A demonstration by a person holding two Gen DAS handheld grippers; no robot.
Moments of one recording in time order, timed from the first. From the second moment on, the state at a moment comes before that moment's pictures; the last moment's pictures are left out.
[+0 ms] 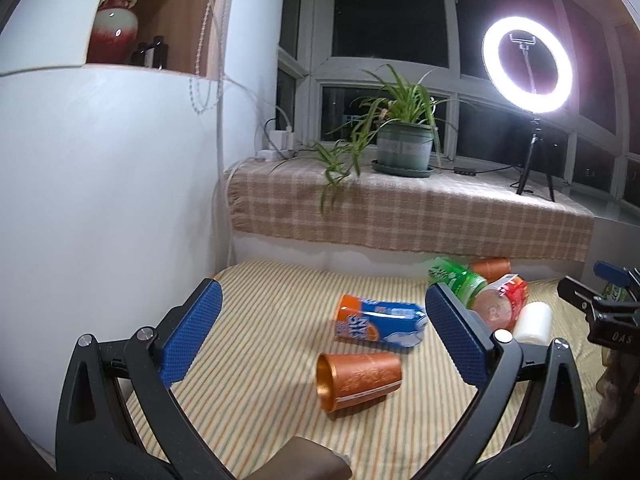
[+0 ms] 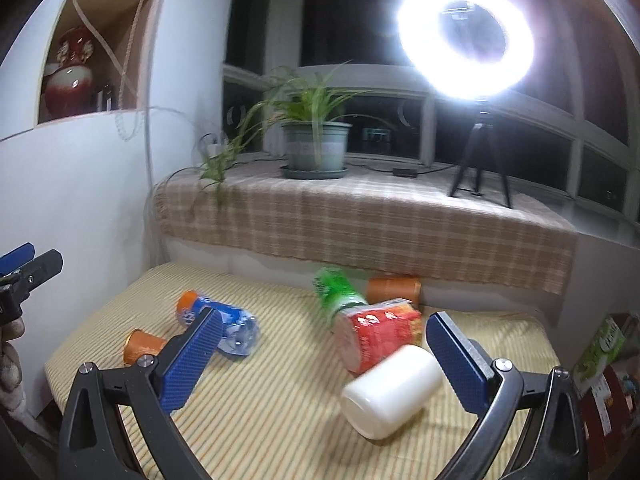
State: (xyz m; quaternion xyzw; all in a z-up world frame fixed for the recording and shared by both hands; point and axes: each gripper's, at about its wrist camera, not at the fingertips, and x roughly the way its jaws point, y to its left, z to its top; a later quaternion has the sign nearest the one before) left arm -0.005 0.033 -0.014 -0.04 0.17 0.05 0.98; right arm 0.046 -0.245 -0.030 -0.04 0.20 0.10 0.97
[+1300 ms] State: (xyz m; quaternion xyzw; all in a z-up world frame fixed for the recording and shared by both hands) left arm -0.021 0.096 -0.060 -0.07 0.26 0.09 0.96; right arm 0.241 -0.034 -0.149 -0.33 0.46 0.35 0.75
